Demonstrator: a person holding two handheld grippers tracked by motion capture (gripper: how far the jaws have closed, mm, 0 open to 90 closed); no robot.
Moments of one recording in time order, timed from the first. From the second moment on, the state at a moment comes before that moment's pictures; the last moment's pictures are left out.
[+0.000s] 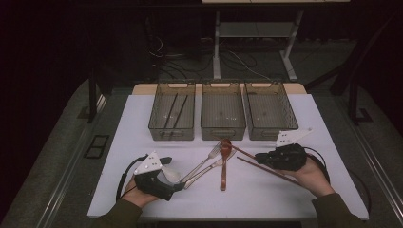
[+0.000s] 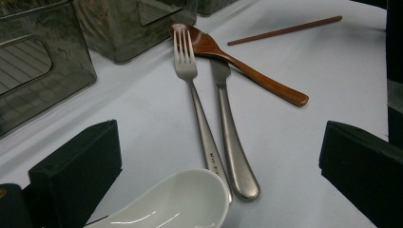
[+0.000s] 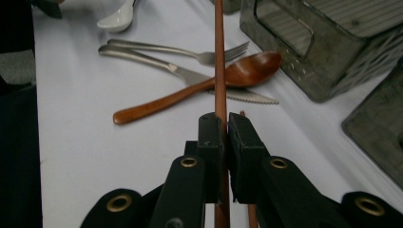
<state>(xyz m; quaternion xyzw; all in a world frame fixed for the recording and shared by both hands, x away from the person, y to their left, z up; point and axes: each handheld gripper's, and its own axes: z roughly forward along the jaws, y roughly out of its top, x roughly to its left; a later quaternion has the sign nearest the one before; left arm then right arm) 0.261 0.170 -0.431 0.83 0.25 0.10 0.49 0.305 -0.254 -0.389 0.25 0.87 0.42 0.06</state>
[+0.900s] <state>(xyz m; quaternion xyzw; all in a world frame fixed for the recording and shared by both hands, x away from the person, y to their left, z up) 0.260 0.168 -0.430 0.83 0.25 0.10 0.50 0.350 -0.187 -0.367 0.28 0.85 0.43 0.07</state>
